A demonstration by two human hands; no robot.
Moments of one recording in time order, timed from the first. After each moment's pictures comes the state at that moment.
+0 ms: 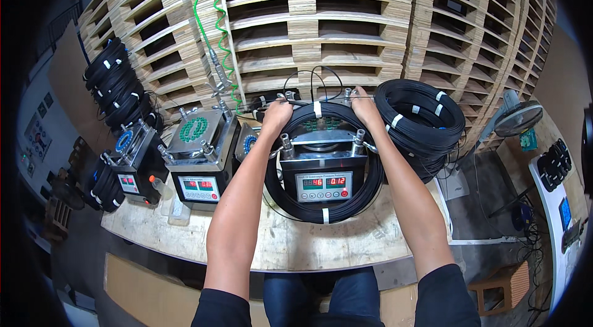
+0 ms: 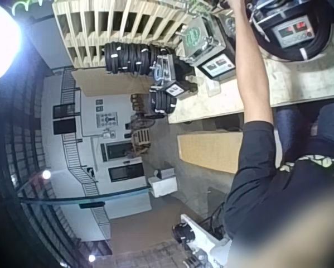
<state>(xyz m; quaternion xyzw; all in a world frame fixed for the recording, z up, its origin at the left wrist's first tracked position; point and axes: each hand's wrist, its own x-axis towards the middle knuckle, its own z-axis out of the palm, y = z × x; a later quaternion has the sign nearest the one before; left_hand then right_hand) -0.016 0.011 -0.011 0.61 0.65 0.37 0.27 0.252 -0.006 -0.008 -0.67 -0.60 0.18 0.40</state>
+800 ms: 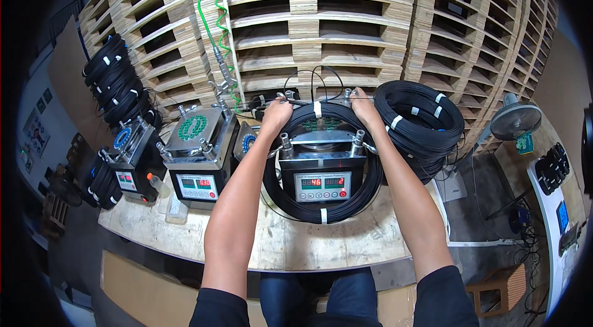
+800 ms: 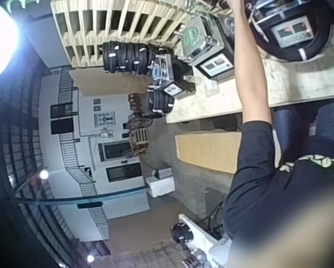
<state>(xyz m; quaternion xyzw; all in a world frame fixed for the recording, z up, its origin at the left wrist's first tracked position) -0.006 0.016 -0.013 0.61 0.65 0.36 0.27 0.274 0.022 -0.034 -0.62 -0.61 0.20 0.44</state>
